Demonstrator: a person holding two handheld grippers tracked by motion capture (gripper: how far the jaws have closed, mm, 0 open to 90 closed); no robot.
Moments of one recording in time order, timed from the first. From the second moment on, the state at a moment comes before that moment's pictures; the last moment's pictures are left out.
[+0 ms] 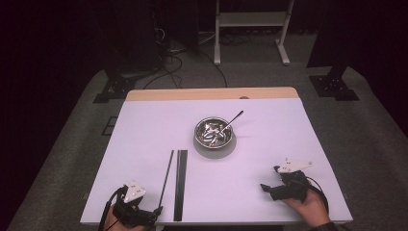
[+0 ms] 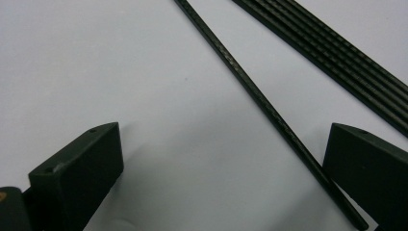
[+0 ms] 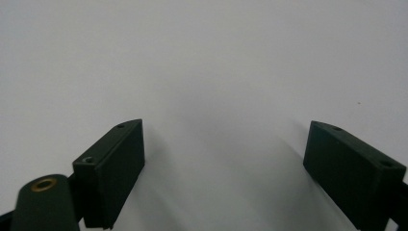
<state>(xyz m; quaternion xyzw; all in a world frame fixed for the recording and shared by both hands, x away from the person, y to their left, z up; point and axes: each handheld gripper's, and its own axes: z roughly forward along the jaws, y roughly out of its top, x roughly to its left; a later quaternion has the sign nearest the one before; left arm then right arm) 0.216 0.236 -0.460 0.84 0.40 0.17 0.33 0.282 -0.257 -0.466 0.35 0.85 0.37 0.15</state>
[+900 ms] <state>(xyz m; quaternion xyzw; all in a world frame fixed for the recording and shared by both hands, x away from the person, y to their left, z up) 0.224 0.267 -0.456 0.83 0.43 0.19 0.31 0.282 -0.257 -0.466 0.35 0.85 0.37 0.15</state>
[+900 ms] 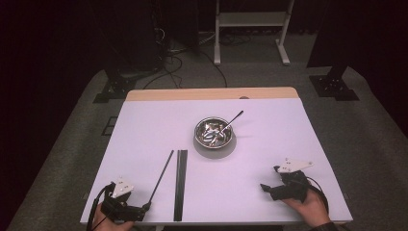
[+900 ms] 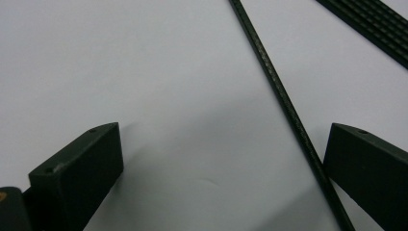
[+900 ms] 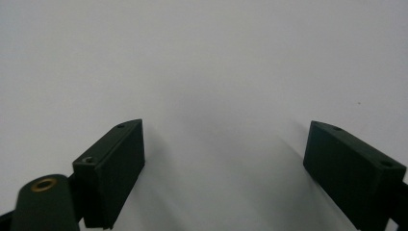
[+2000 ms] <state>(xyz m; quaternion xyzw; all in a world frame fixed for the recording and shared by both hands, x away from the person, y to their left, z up) 0.238 0.293 -0.454 0.82 0.45 0.20 0.29 0.282 -0.257 -0.466 0.35 0.85 0.37 0.15</state>
